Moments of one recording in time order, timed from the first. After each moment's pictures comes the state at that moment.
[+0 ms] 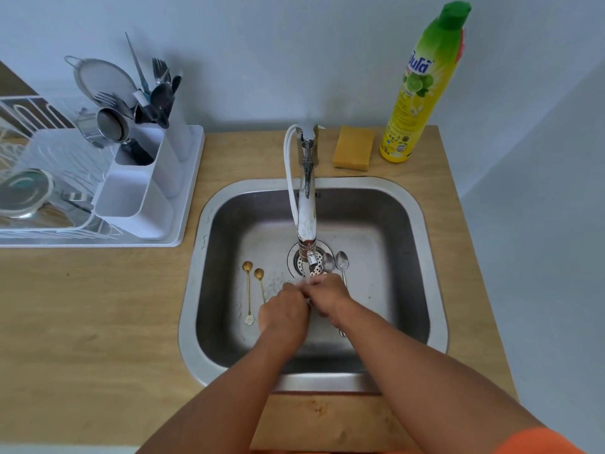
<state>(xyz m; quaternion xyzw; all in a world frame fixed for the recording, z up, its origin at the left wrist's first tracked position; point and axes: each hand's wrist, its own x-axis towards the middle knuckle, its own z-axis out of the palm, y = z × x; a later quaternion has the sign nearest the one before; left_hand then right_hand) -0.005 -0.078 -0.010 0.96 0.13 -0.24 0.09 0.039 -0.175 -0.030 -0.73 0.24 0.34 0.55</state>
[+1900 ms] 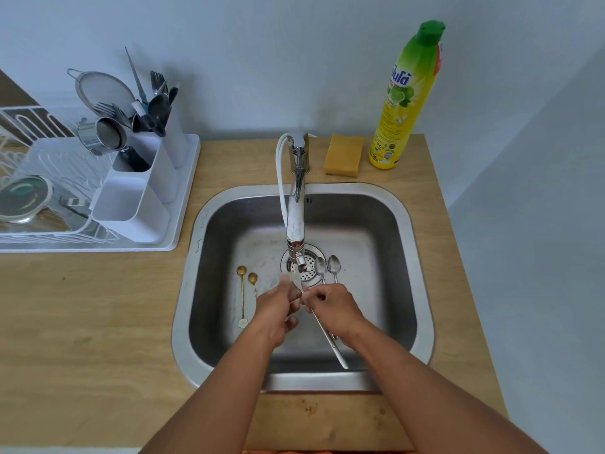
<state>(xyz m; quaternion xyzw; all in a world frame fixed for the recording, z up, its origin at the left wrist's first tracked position) 0.004 -0.073 -0.002 0.55 0.46 -0.20 0.67 0.006 -0.210 0.005 -0.80 0.12 0.27 0.52</state>
